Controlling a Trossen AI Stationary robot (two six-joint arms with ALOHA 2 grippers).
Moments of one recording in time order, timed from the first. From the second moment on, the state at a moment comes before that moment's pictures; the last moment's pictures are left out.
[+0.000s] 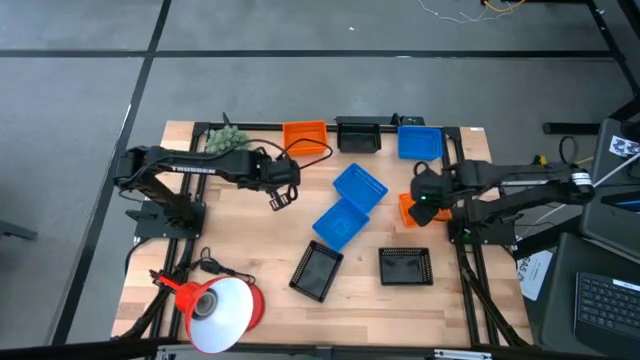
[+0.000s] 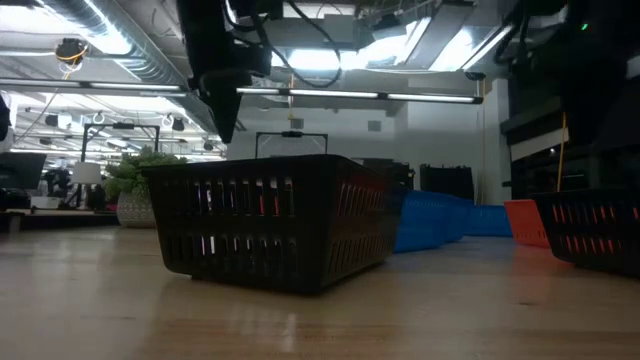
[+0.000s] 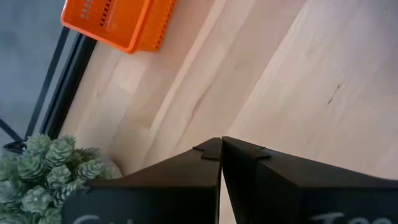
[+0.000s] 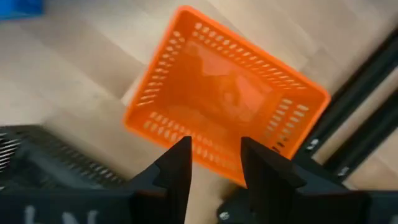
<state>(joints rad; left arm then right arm) 0.12 1.51 1.20 -0.93 -0.45 -0.32 -0.03 1.07 0.89 -1.33 0.13 0.87</state>
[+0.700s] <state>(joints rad) 0.12 1.52 1.18 -0.93 -0.45 -0.30 -0.32 1.45 0.89 -1.20 0.23 0.09</state>
